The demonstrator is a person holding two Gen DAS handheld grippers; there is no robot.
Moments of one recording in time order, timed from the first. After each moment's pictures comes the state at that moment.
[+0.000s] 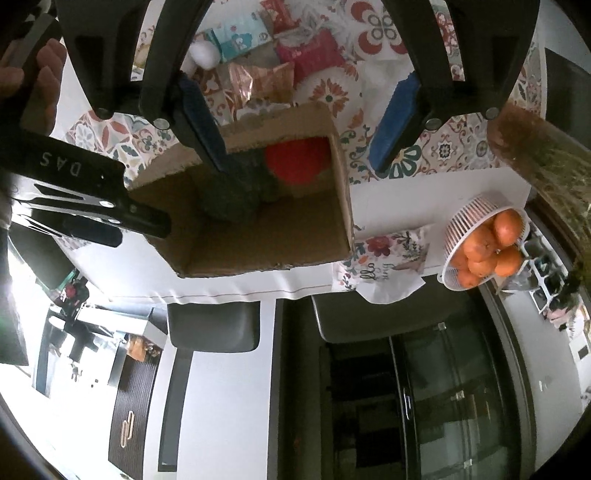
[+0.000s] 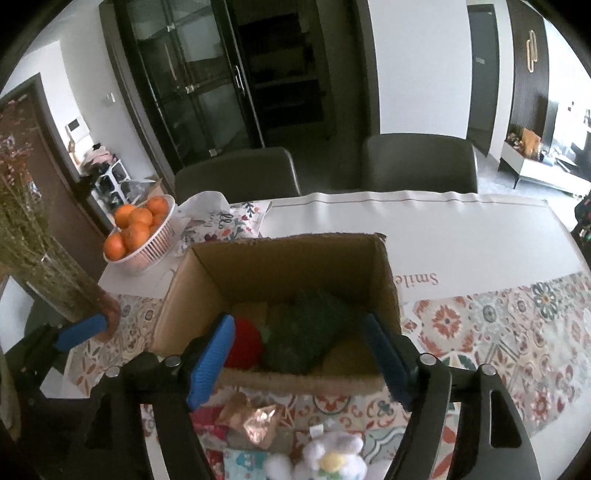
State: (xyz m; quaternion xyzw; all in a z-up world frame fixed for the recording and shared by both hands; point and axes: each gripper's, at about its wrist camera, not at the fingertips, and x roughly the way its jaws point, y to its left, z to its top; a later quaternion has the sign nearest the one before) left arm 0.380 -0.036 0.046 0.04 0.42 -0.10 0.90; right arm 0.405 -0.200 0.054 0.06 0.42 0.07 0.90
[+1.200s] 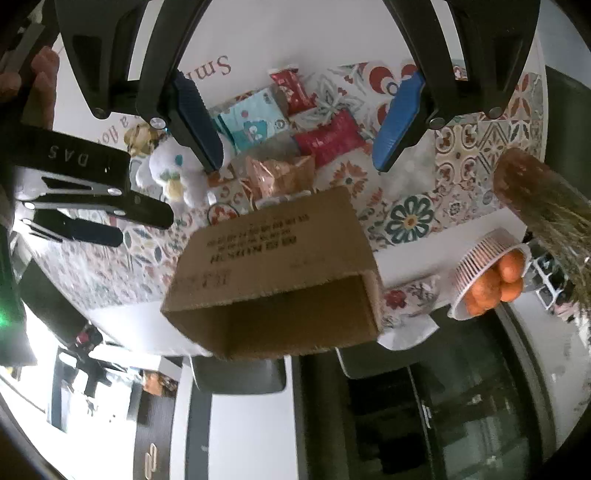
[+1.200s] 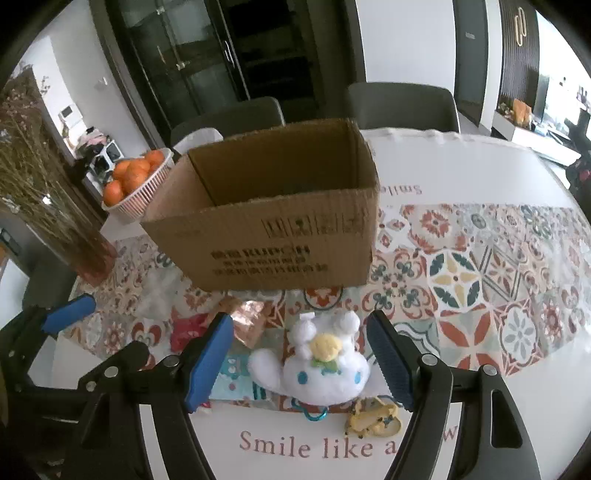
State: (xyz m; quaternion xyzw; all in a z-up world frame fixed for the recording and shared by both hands) left arm 0.288 -0.051 -0.003 0.09 0.45 -0.12 0.88; right arm 0.309 -0.211 -0.014 0.07 0.46 0.06 0.88
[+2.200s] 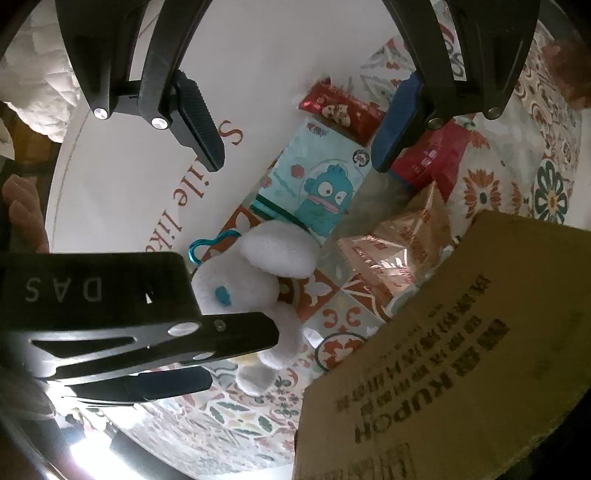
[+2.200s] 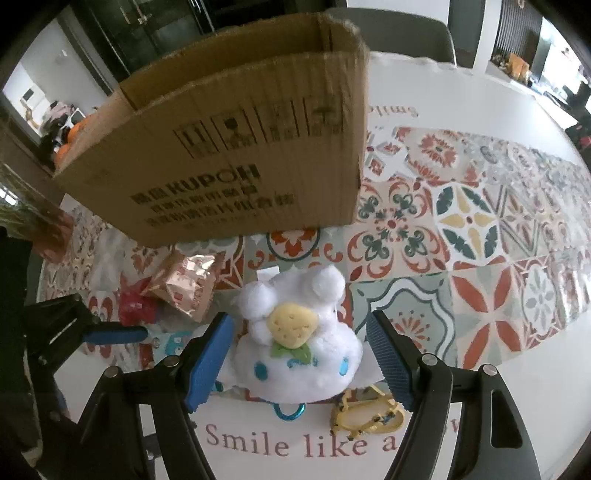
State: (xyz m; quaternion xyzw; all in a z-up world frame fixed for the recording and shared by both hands) left arm 0.317 -0.107 -0.115 0.24 0.61 -0.35 0.67; right arm 0.346 -0.216 -0.087 0.08 0.57 0.03 0.82
